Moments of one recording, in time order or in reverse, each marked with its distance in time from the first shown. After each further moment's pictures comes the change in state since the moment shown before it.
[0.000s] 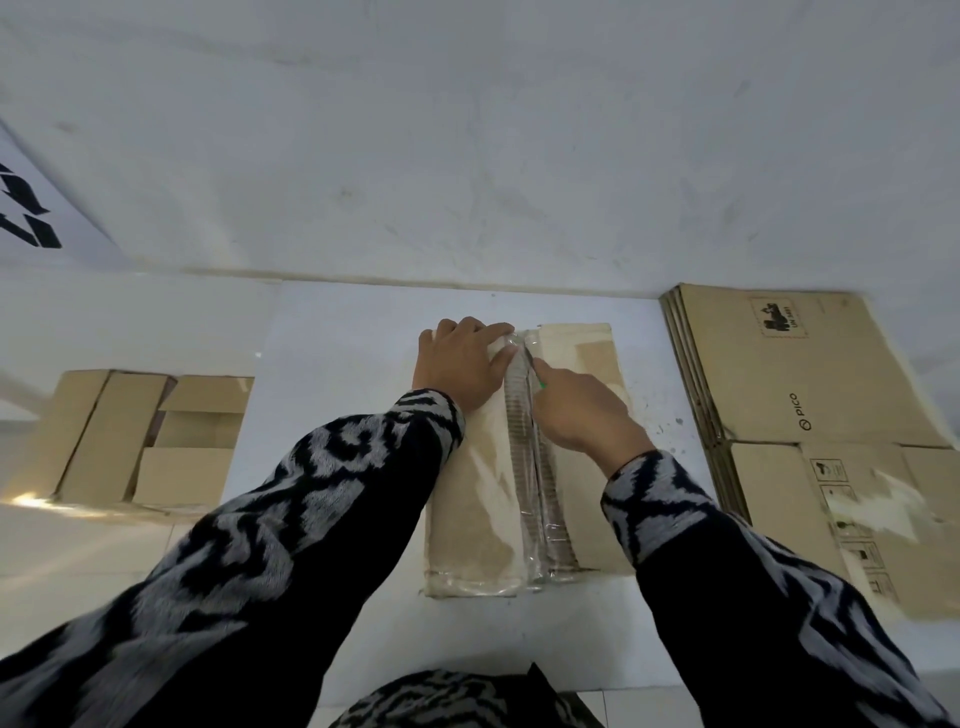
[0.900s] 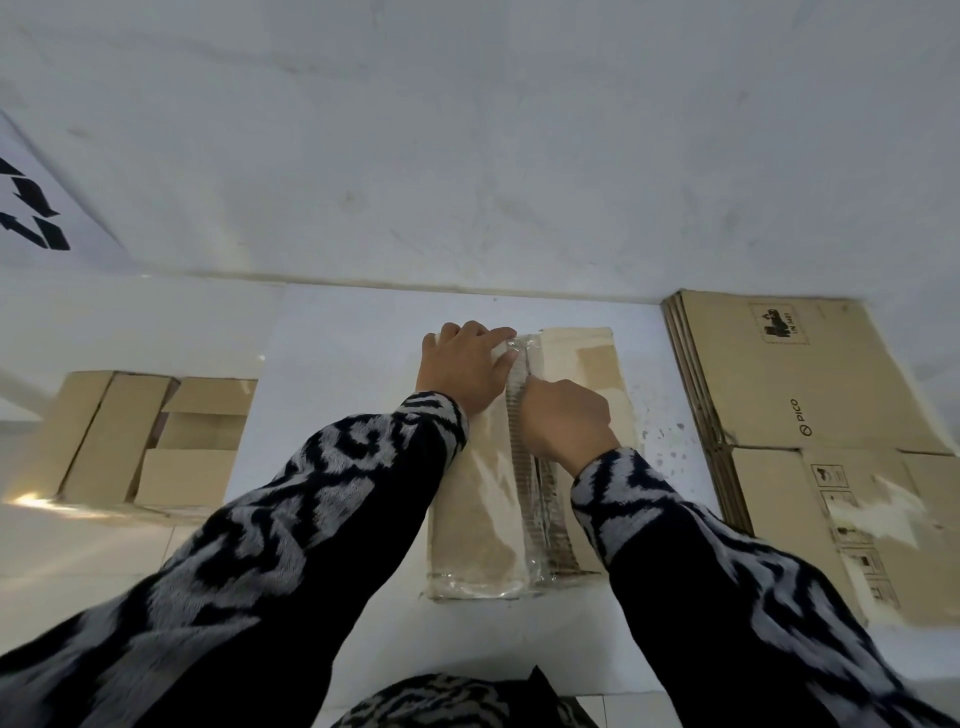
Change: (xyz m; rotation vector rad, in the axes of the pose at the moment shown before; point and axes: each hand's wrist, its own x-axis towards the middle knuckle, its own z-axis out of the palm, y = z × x) left_hand -0.004 0.002 -0.003 0.018 -0.005 0.009; right_hand -0.006 -0.022 0.009 -0.285 -0.002 0.074
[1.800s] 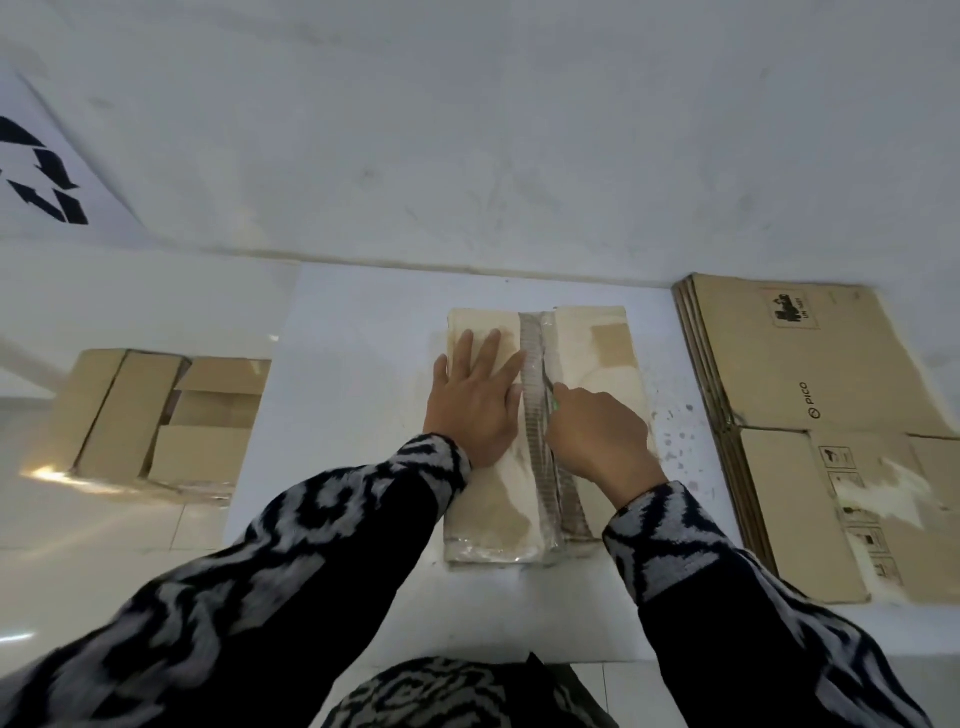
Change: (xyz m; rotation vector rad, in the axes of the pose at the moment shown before) left_hand -0.081 0.004 0.005 0.040 -0.079 0.064; right_hand -0.038 0.011 0.023 0.127 0.061 0.023
